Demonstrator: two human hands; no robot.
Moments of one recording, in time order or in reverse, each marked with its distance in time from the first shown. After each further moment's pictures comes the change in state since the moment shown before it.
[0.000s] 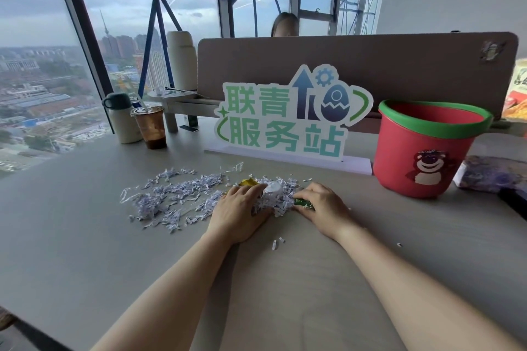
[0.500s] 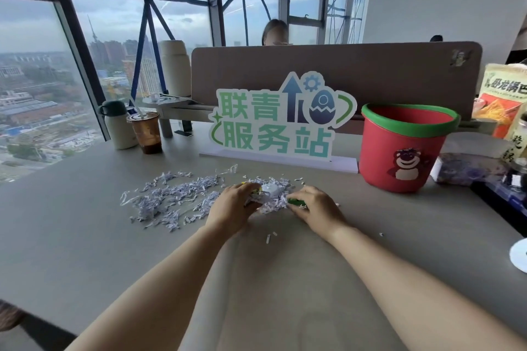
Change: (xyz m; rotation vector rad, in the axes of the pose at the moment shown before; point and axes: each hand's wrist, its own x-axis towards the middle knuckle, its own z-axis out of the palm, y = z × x) left_hand -0.005 0.012 -0.017 -0.204 0.029 -0.036; right_hand -0.025 -0.019 -0.011 0.065 0.103 -0.028
